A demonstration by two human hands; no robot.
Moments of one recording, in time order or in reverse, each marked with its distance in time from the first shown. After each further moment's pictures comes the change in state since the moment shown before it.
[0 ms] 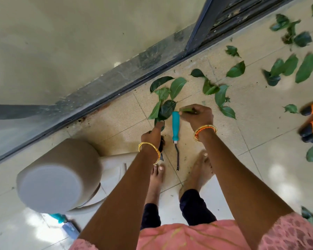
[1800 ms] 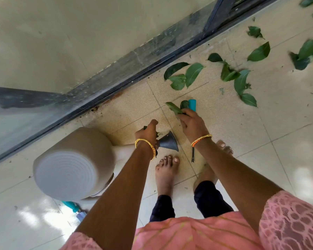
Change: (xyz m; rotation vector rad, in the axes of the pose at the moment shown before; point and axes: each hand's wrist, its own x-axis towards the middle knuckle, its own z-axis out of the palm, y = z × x) left_hand 0.031 -0.018 -0.053 0.035 0.180 0.016; right_hand -0.030 0.069 0.054 -0.688 -0.139 -0.745
